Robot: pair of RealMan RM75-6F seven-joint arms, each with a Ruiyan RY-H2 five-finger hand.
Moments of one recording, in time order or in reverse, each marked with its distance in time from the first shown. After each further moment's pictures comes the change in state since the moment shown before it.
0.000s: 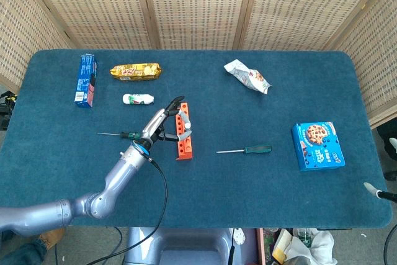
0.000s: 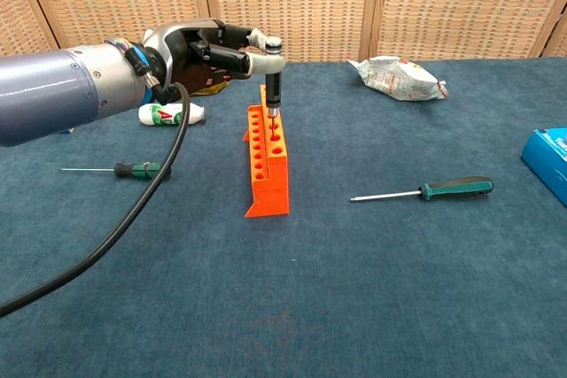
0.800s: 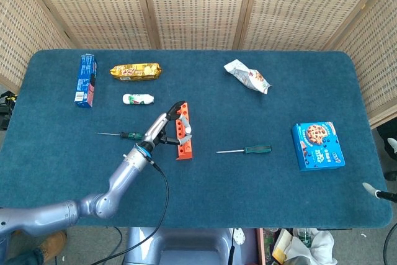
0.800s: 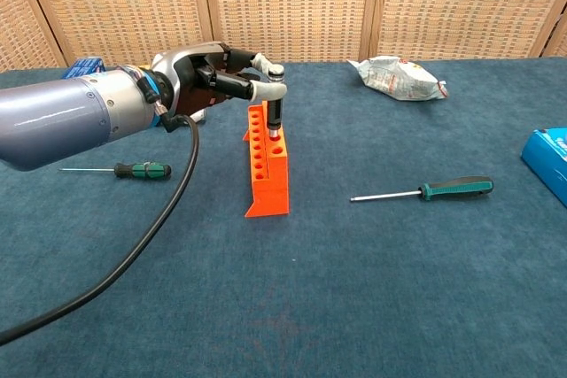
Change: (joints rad) left arm 0.004 -0.060 0.019 0.081 0.042 -0.016 0.007; right arm 0.003 0.001 -0.002 0.003 -0.005 -0.007 0.009
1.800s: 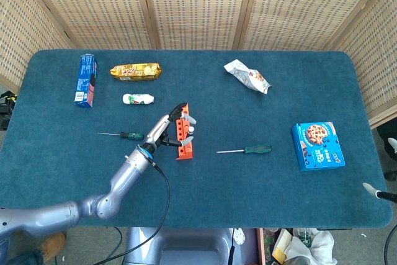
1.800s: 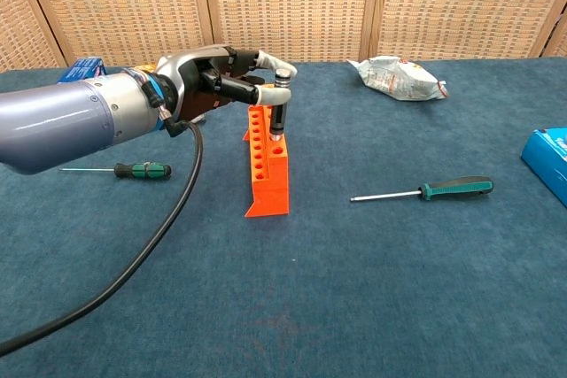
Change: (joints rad) left arm 0.003 -0.009 0.001 -0.002 0.006 -0.007 0.029; right arm -0.002 0.006 -0.002 -0.004 -0.006 0.004 0.009
